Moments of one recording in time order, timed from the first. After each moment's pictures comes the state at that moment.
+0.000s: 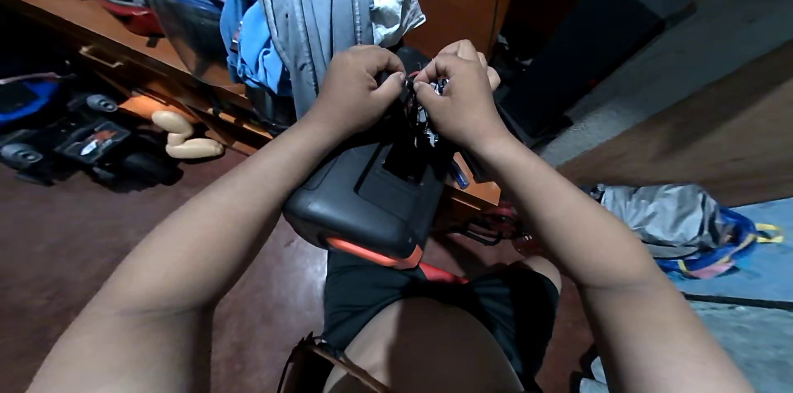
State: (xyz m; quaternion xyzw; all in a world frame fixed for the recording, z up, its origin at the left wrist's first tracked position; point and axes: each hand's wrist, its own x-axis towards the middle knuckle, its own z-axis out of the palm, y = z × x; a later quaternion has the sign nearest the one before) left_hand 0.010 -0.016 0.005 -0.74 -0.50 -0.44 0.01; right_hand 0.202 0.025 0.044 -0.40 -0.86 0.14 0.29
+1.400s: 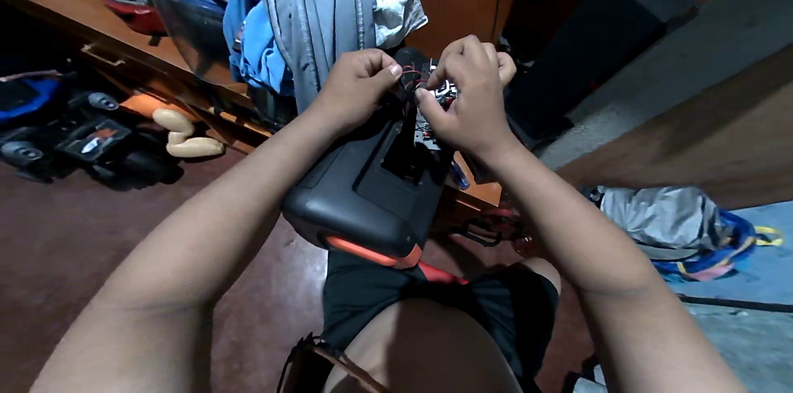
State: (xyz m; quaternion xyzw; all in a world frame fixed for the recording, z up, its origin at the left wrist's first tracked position) left_hand 0.008 -0.017 0.007 -0.64 -0.52 -0.50 -0.25; right_hand 0.211 0.034 0.029 -0.26 -0.88 -0.01 0.39
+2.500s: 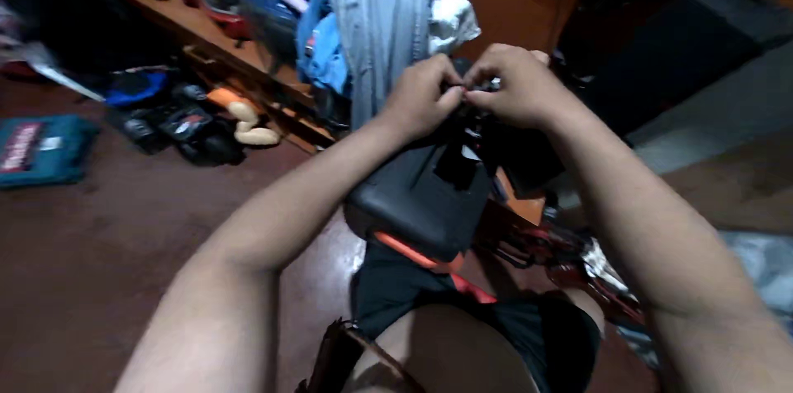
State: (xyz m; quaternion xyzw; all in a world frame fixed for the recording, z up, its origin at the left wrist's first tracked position) left_hand 0.022 -0.021 0.008 -0.71 -0.55 -0.44 -0.04; right_hand 0.200 0.070 0.074 -0.25 -0.95 0.12 0.11
